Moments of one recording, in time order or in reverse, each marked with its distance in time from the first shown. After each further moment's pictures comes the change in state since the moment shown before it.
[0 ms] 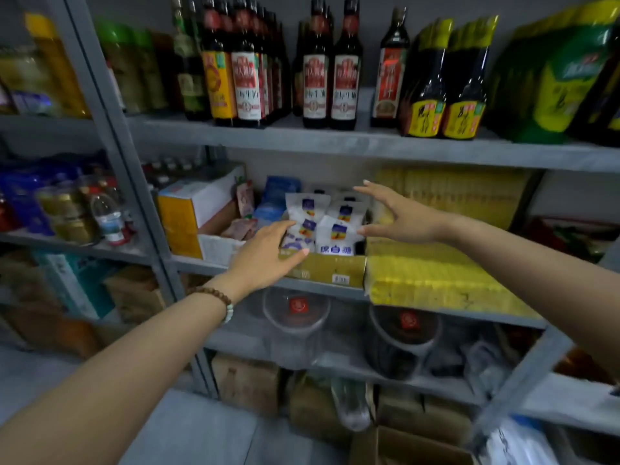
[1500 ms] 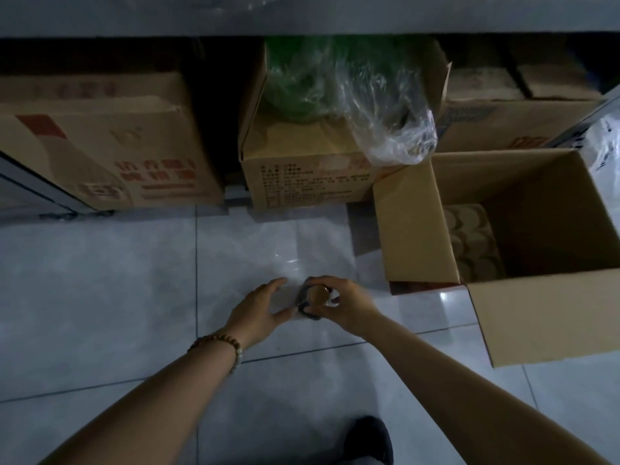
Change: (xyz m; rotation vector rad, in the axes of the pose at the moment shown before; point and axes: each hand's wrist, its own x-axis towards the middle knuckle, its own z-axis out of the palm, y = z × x) left_hand -0.363 -0.401 0.694 -0.293 -1.030 -0.411; right_hand -0.121 0.249 0.917 0.621 -0.177 0.739
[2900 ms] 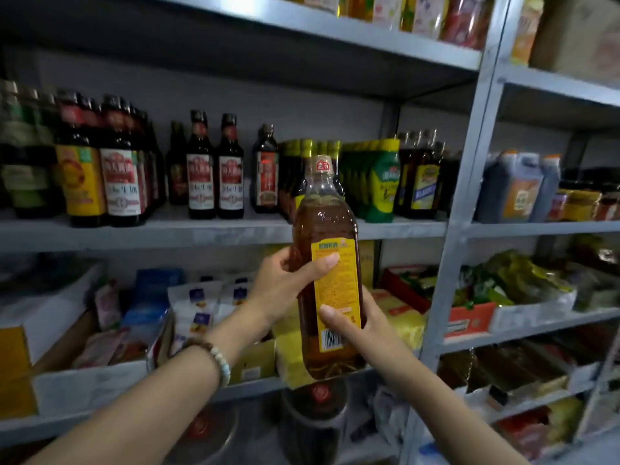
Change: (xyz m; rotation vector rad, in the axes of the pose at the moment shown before) left_hand -0.563 0.704 -0.445 -0.611 0.322 1.124; right_hand -0.490 -0.607 -0.528 0.399 0.553 -0.761
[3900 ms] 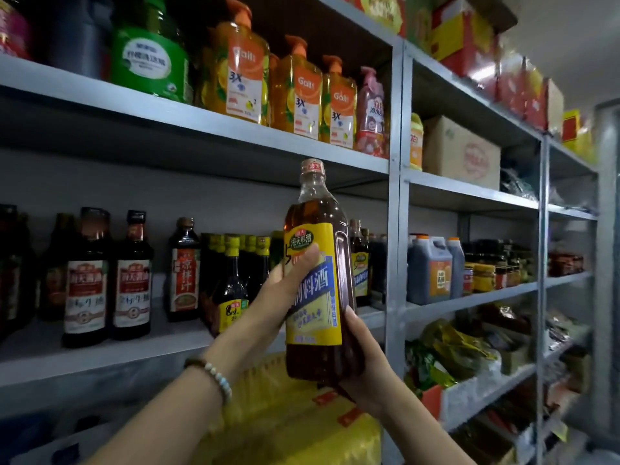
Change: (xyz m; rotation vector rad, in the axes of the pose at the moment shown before) left_hand 0.157 0.059 0.059 -0.187 -0.349 0.046; right_hand 0.114 -0.043 -0.081 0.389 -0.005 -0.075
